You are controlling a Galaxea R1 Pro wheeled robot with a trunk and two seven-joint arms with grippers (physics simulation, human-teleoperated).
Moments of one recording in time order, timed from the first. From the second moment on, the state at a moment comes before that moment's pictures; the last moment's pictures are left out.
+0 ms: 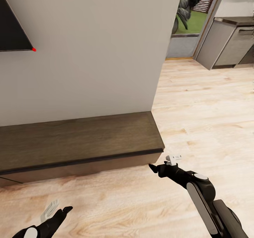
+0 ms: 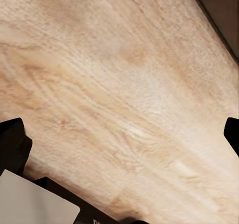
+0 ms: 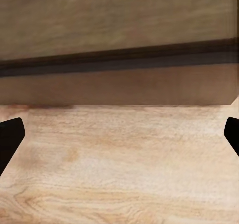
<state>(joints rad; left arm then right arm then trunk) -0.17 0.03 0.47 -1.02 0.62 0.67 -0.03 -0.31 -0.15 0.16 -1.62 -0.34 0.76 0.14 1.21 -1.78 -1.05</state>
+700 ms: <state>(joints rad) -0.17 0.03 0.47 -1.02 0.62 0.66 -0.03 -0.31 -0.15 0.16 -1.62 -0.34 0.75 0.14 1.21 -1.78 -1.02</state>
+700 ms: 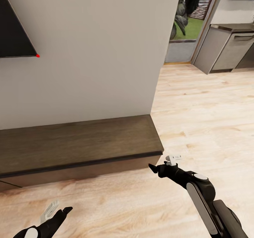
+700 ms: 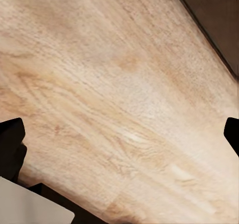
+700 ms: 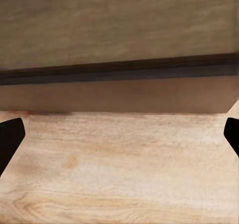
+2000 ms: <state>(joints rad) -0.17 0.03 0.45 -1.01 0.61 0.65 -0.05 -0.30 -0.13 0.18 -1.62 -0.28 0.56 -0.13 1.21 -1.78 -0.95</state>
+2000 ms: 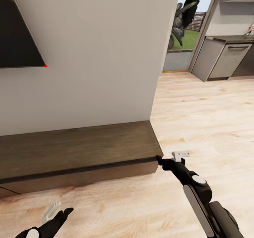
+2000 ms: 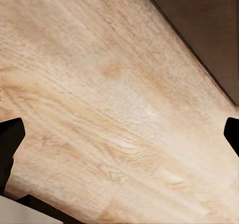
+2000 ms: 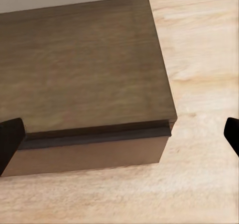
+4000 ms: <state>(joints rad) -0.16 0.04 0.42 -0.96 0.54 0.56 -0.13 -0.29 -0.11 0.25 -1.62 -0.26 0.56 -0.17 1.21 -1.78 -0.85</state>
